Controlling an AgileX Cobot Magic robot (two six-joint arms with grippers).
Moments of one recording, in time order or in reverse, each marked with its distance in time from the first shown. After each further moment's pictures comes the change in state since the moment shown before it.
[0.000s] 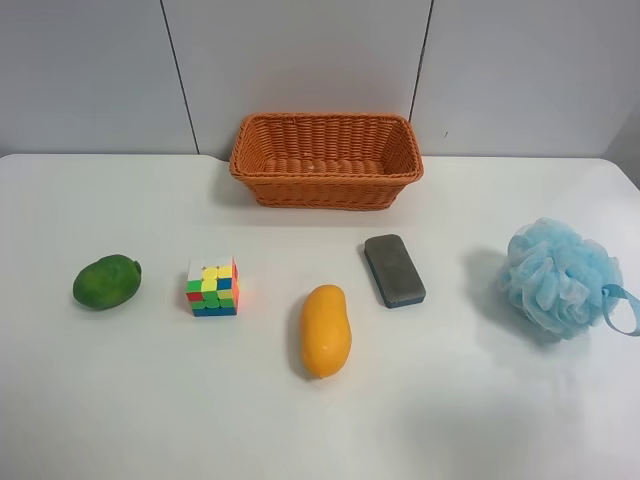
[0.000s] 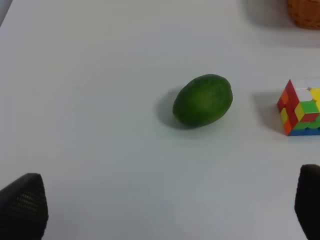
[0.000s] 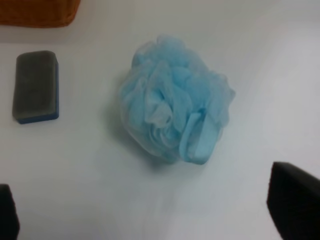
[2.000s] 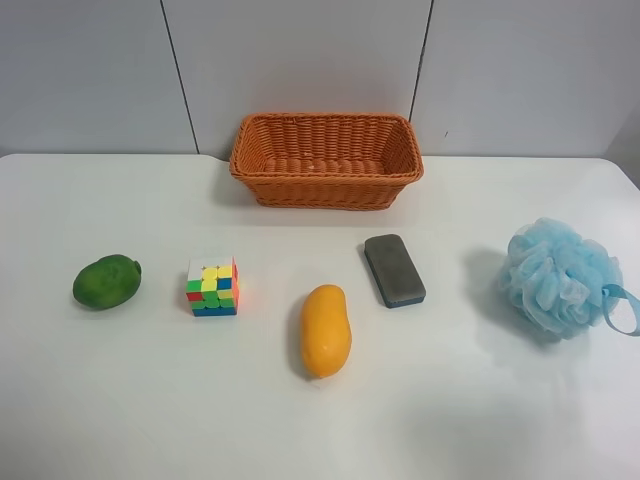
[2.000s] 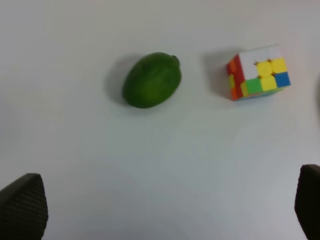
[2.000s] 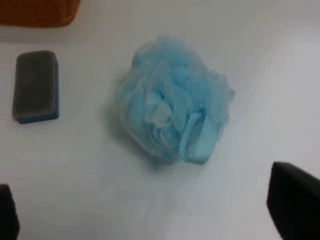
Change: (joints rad) left arm -0.195 0.899 -0.554 -0.018 0.142 -0.069; right arm 0.000 0.000 0.000 0.000 0.000 0.000
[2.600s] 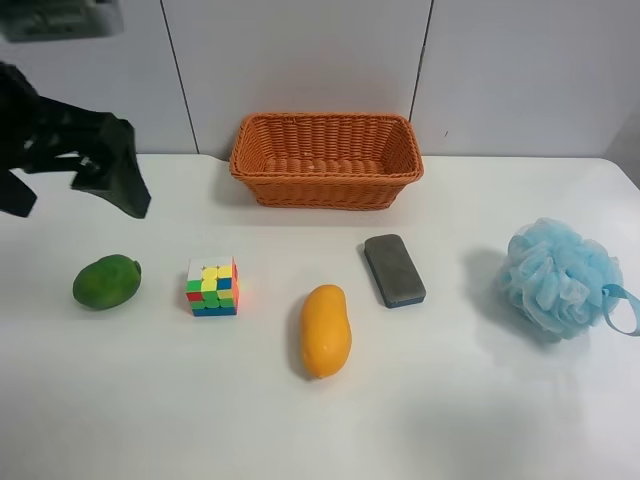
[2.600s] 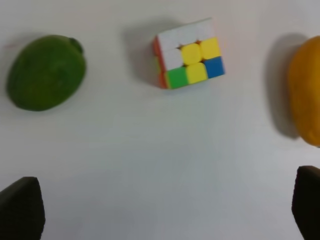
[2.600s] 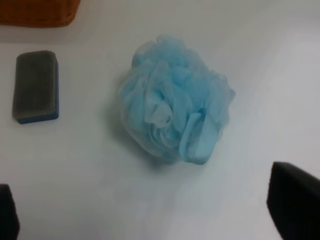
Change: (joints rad) left arm -0.454 0.357 -0.014 0.118 -0.142 -0.433; right arm 0.000 0.000 0.000 0.000 0.000 0.000
